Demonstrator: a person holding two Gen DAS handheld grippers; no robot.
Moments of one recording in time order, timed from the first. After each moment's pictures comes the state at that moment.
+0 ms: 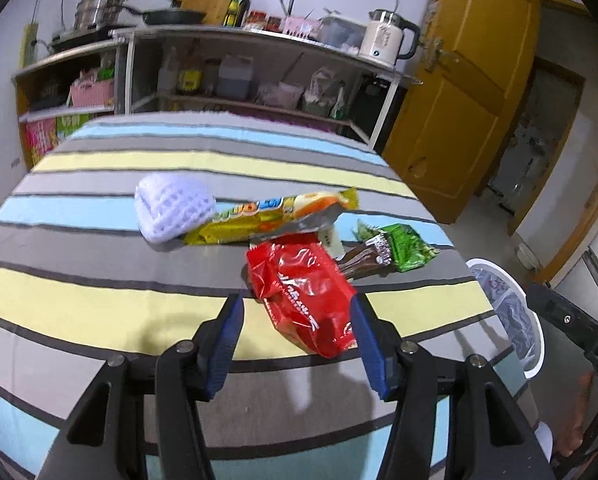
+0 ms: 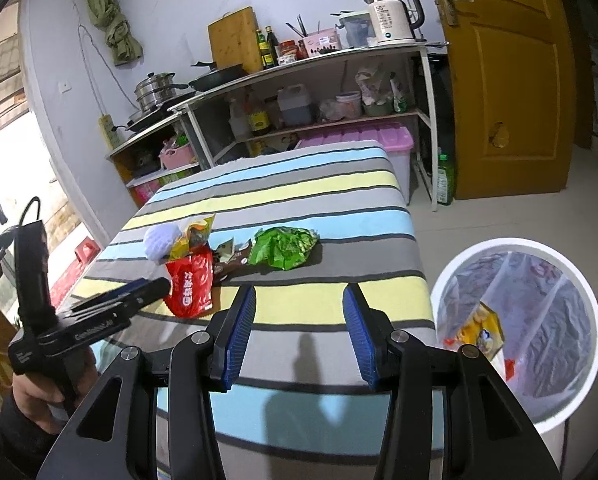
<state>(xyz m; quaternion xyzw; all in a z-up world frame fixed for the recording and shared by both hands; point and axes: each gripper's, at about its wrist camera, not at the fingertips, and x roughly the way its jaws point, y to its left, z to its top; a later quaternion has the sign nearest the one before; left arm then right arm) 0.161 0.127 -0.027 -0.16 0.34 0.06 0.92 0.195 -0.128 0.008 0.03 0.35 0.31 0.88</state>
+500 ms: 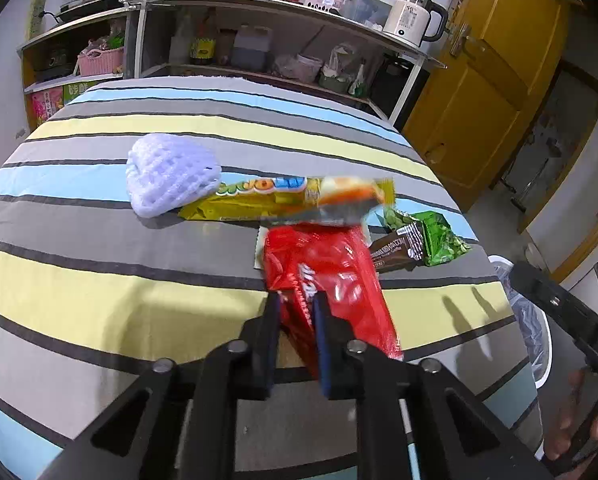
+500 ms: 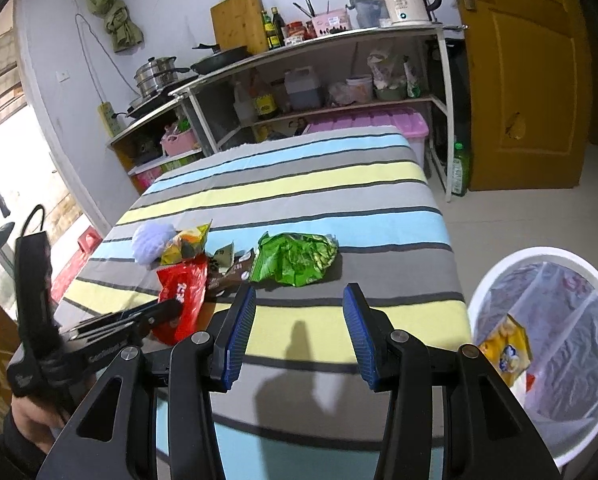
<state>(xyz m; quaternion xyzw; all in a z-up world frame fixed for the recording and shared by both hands) 0.175 0.132 -0.045 -0.18 0.38 0.07 0.90 0.235 -0.089 -0.009 0.02 0.38 0.32 0.87</state>
